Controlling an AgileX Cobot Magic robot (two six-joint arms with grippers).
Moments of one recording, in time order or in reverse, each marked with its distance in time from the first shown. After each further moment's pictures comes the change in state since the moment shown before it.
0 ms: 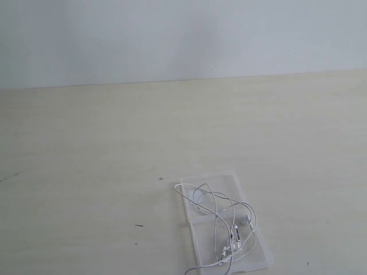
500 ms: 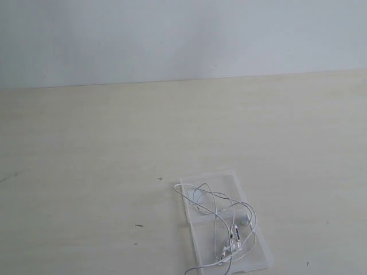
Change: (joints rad) left arm 0.000 -0.002 -0.306 0.014 0.084 0.075; right arm 0.000 0.000 0.000 0.000 0.000 0.000
